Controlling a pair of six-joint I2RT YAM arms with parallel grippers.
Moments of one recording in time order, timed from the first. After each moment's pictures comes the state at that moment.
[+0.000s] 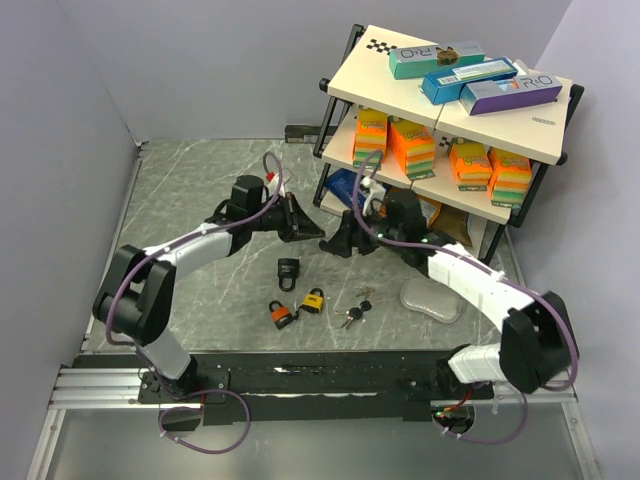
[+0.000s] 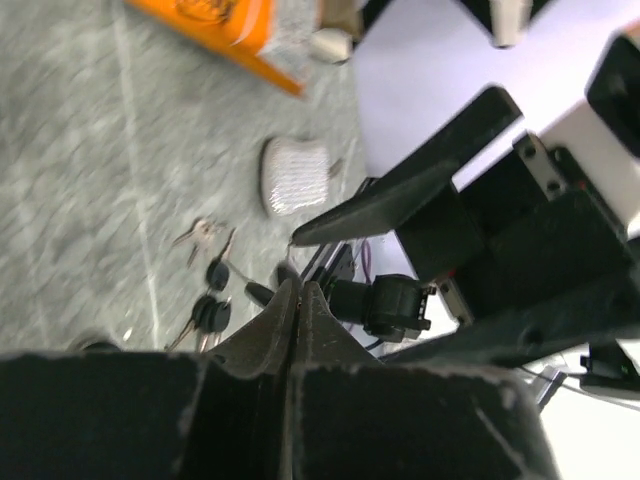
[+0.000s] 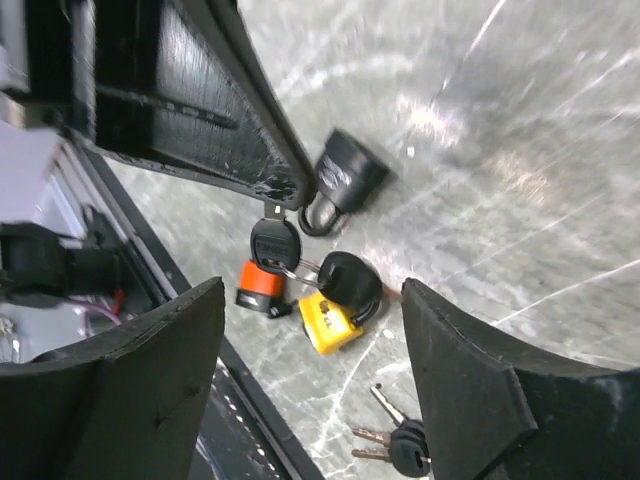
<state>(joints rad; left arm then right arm) -0.46 1.66 1.03 0.16 0.78 -0.94 0.50 1.35 0.89 -0.10 -0.49 0.39</state>
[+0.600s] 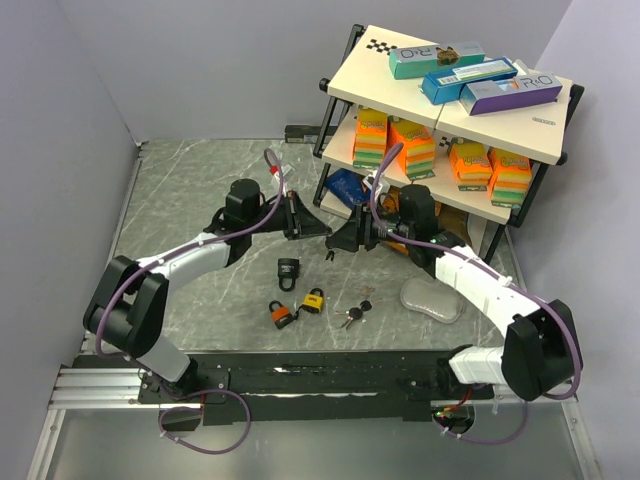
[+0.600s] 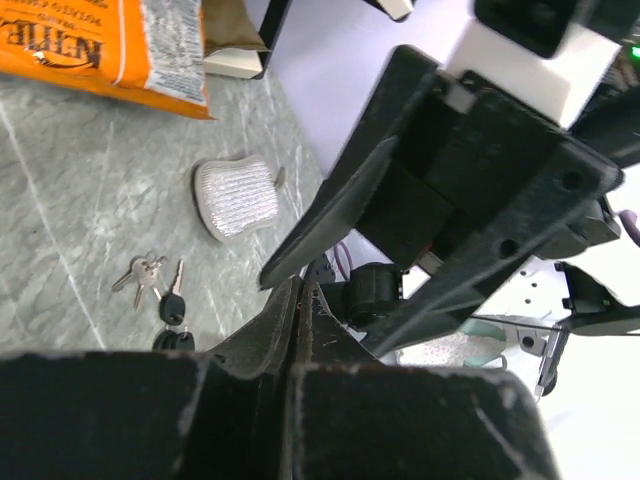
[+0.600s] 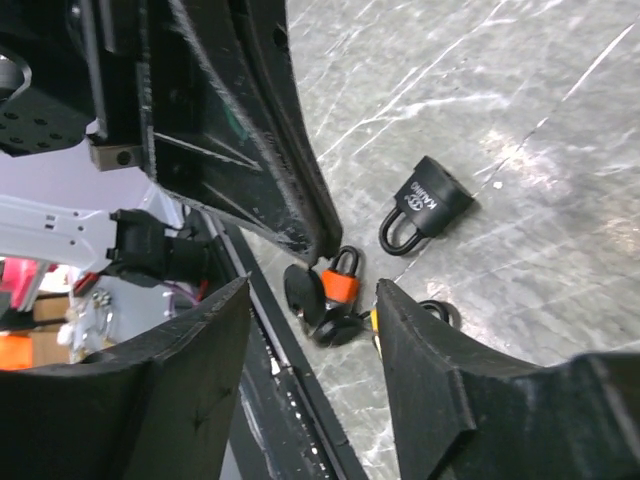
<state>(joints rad) -0.49 1.56 0.94 0.44 0.82 -0.96 0.42 1.28 0.87 0.02 -0.71 0.50</state>
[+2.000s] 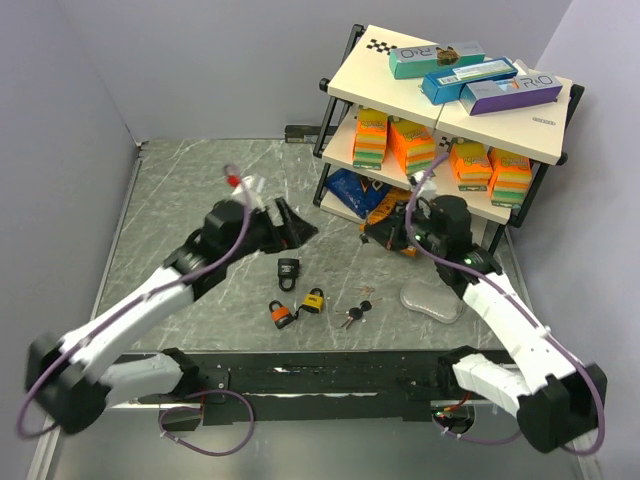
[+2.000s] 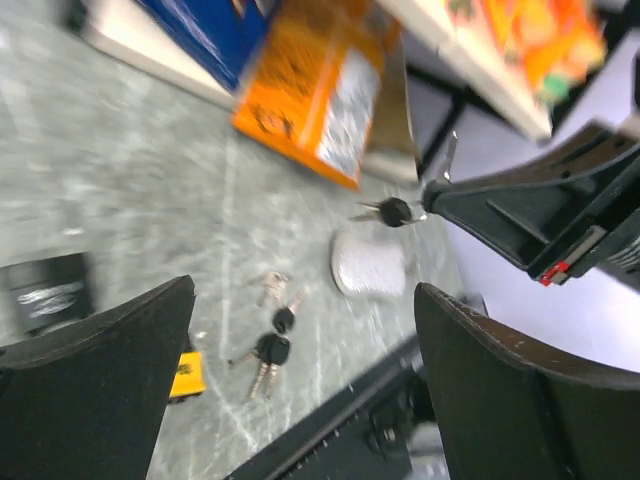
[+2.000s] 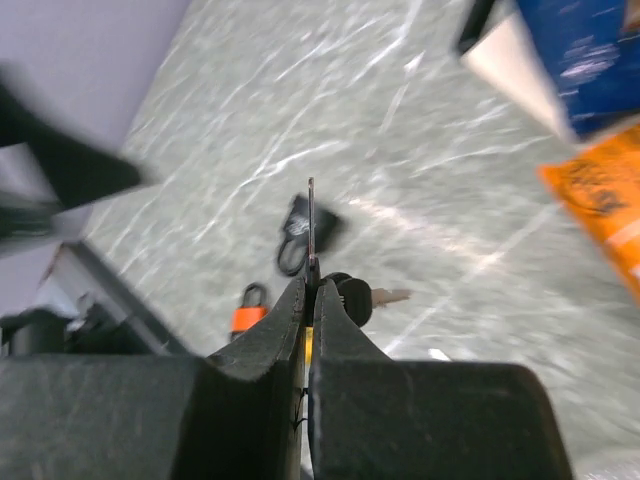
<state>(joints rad) -0.64 1.14 0.92 -0.09 0.14 -0.78 0.35 1.01 0.84 -0.19 -0.40 0.45</state>
